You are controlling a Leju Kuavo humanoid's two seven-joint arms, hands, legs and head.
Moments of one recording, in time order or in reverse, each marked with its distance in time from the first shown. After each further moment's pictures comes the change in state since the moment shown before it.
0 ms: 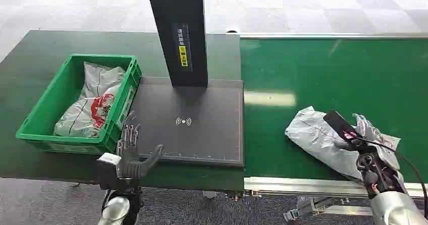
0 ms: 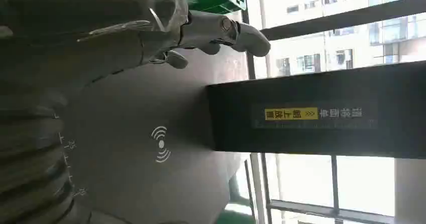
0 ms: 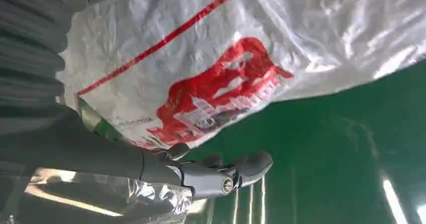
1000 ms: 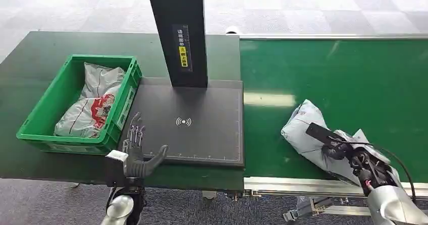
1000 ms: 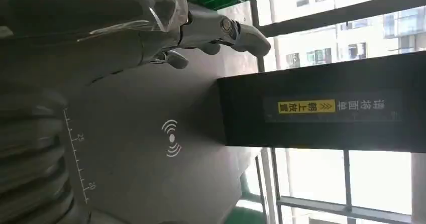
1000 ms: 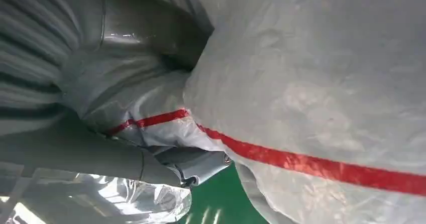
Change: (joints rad) left arm -0.024 -0.003 -0.007 0.064 0.004 0.023 0.006; right arm -0.062 0.019 0.059 0.106 0.067 0.301 -0.163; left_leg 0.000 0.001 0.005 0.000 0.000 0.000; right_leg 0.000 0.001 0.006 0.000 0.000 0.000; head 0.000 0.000
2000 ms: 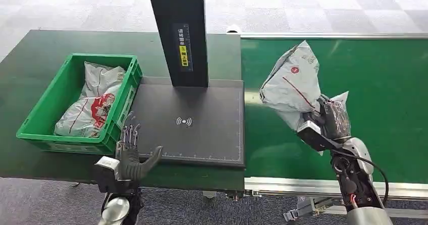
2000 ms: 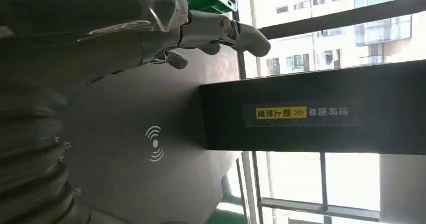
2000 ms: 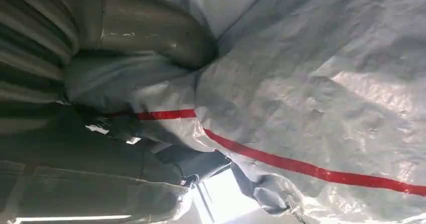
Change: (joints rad) left arm 0.026 0.018 -0.011 -0.063 0.018 -0.017 -0.053; right arm 0.241 0.110 -0.010 -0.555 -0.258 -0.516 -0.528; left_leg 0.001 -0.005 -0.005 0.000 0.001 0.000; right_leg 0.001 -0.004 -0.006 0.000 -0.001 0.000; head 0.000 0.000
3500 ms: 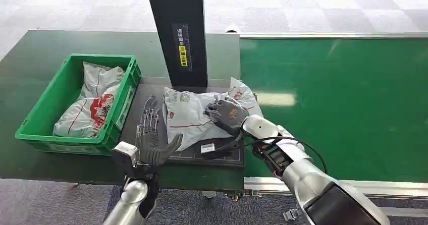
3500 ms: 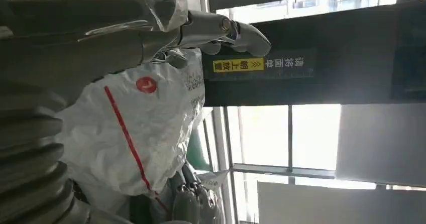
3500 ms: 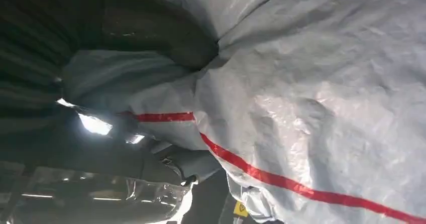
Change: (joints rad) left arm -0.161 -0.030 -0.144 0.110 0.076 0.013 -0.044; right arm -0.429 0.317 0.801 0.569 0.468 -0.160 0.219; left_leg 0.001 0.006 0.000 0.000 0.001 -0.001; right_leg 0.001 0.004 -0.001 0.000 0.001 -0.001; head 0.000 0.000
